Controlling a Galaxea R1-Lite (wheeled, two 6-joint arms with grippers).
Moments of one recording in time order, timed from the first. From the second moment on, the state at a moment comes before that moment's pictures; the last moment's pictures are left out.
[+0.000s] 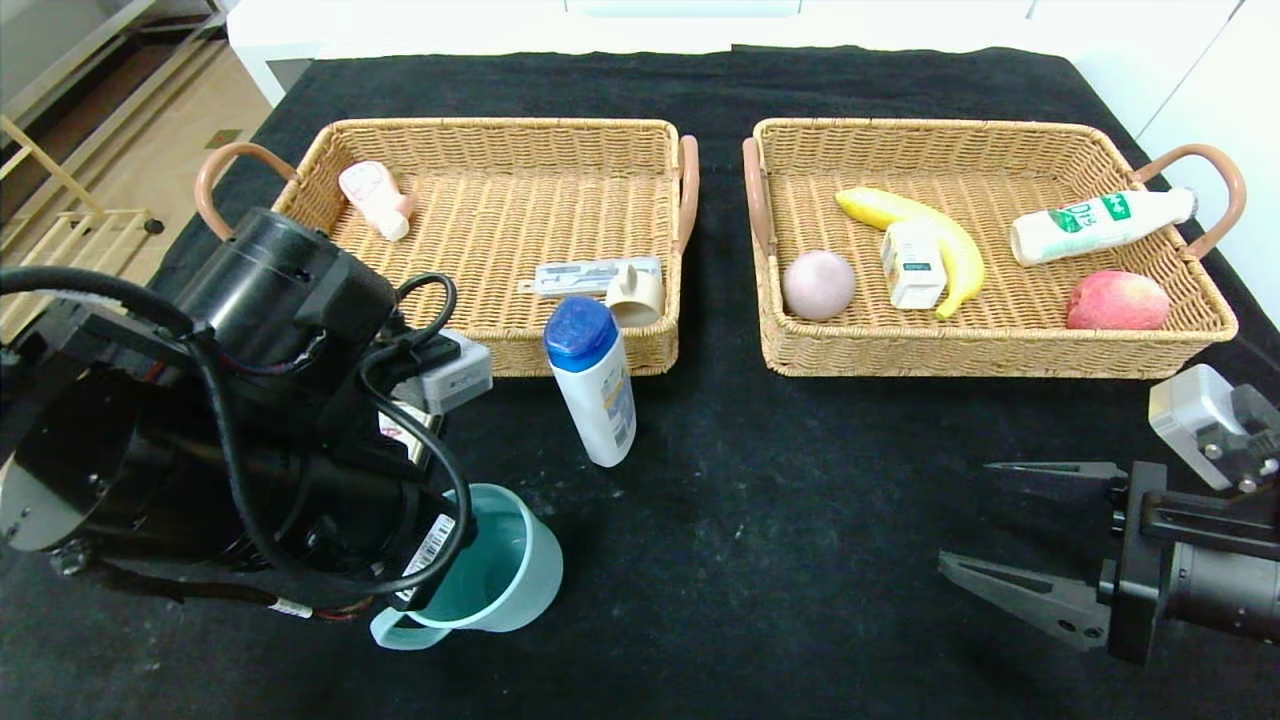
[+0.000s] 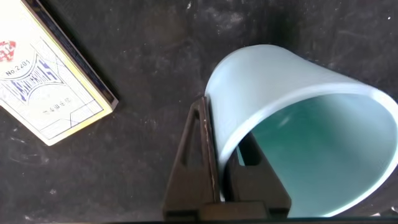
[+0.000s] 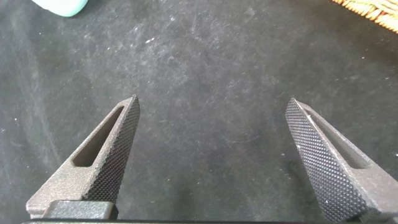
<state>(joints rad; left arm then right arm) -0.56 1.53 -1.23 0.62 0.16 0.01 0.26 1.34 -0.51 -0.50 0.56 -0.21</state>
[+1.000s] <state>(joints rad) -0.61 1.51 -1.20 0.62 0.16 0.01 0.26 1.34 -0.51 -0.50 0.56 -0.21</state>
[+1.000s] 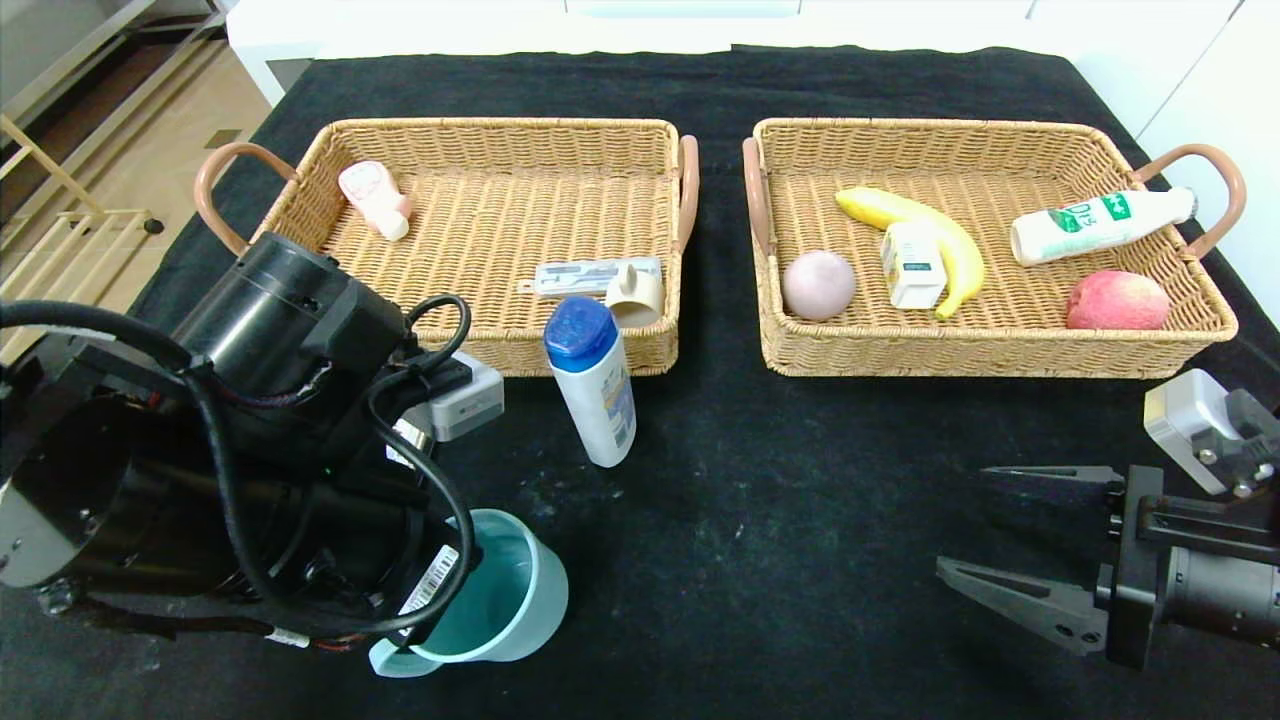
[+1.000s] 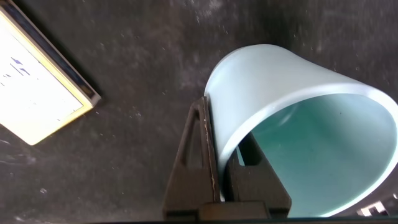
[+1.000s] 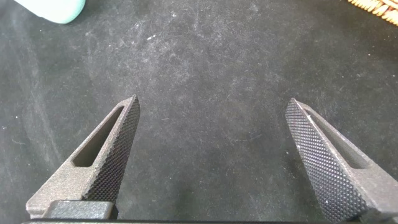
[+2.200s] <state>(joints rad) -0.39 1.37 -1.28 0.33 0.17 -0.07 0.26 1.36 -0.51 -0.50 0.56 -0.21</state>
